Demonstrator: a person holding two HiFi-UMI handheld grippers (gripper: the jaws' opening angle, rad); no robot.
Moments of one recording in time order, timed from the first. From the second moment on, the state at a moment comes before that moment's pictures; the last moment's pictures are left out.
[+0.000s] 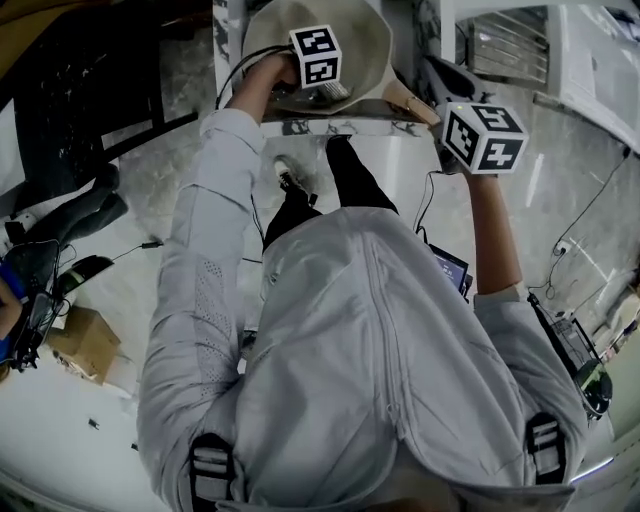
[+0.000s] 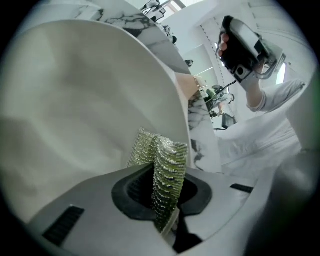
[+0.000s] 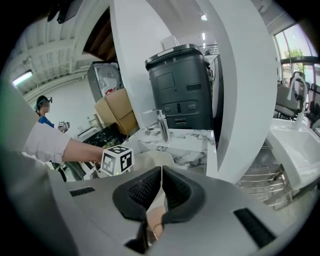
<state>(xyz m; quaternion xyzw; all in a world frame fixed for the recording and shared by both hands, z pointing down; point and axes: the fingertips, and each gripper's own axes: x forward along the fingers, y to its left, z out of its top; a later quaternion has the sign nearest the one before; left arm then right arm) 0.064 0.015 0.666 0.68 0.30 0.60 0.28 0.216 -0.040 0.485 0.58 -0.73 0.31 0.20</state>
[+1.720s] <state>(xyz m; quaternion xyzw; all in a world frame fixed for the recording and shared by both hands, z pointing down) -0.120 0.035 0.291 0.96 -0.24 0.14 -0.04 0.043 0.132 0.246 0.69 -0.71 0.04 0.14</state>
